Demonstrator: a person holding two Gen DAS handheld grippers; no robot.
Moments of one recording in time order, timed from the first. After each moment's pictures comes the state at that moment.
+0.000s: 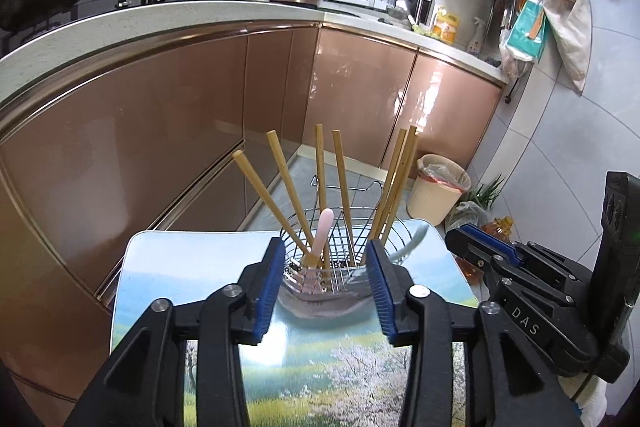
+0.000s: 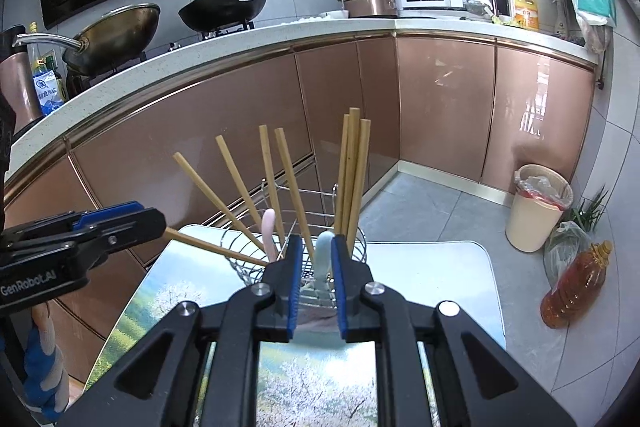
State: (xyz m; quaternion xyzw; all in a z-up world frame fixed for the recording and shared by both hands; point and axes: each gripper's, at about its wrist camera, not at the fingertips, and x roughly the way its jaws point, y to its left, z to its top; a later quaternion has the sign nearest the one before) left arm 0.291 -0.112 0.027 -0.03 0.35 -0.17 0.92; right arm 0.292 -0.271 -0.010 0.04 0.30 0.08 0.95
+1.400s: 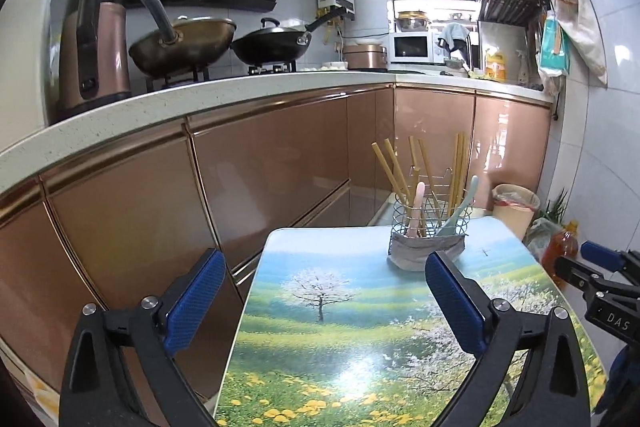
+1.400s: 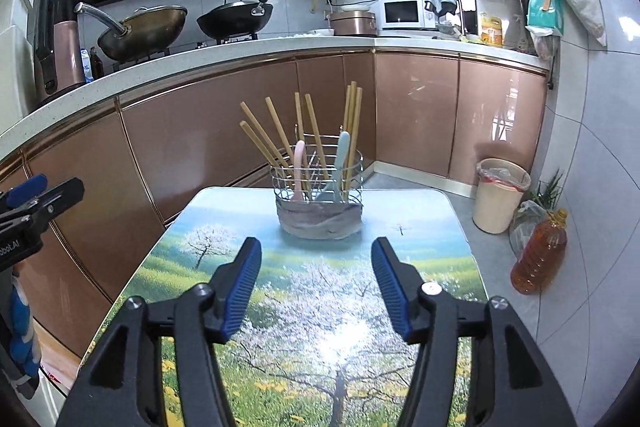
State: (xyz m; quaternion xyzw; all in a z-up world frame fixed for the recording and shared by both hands) left arm 0.103 -0.035 0.026 0.04 0.22 -0.01 0.98; right arm 0.109 -0.235 -0.019 0.02 0.27 0.03 0.96
